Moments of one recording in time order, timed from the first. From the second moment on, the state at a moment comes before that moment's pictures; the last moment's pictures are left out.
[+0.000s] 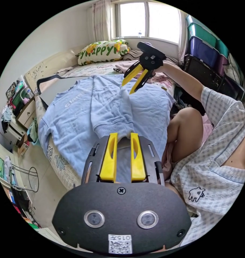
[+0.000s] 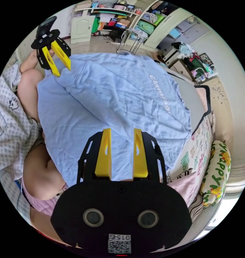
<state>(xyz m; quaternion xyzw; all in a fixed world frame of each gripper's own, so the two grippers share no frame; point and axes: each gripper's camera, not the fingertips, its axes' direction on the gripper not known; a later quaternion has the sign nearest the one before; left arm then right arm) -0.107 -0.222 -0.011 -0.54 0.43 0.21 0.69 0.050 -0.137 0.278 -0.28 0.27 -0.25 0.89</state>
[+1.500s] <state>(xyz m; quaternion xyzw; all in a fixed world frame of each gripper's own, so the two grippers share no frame) -0.071 -0.209 -0.017 -0.55 0.42 0.26 0.68 0.226 -0.143 0.178 -0.11 0.36 0.06 0.92</state>
